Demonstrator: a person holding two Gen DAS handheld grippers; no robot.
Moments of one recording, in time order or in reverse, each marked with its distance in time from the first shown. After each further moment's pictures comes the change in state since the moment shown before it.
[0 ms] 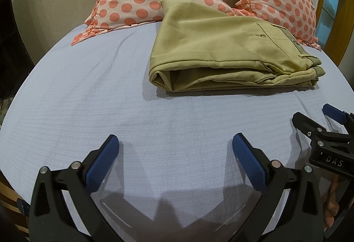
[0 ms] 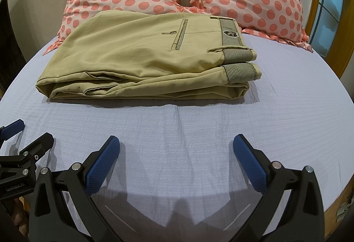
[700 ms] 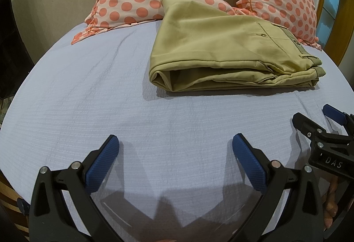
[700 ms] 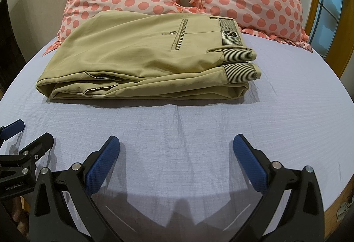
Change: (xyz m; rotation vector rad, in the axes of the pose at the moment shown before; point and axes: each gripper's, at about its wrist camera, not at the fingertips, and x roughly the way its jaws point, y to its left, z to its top) left arm 0.000 0.001 0.001 -0.002 0.007 0.000; right arm 0.000 0.000 0.000 0.000 0.000 0.000
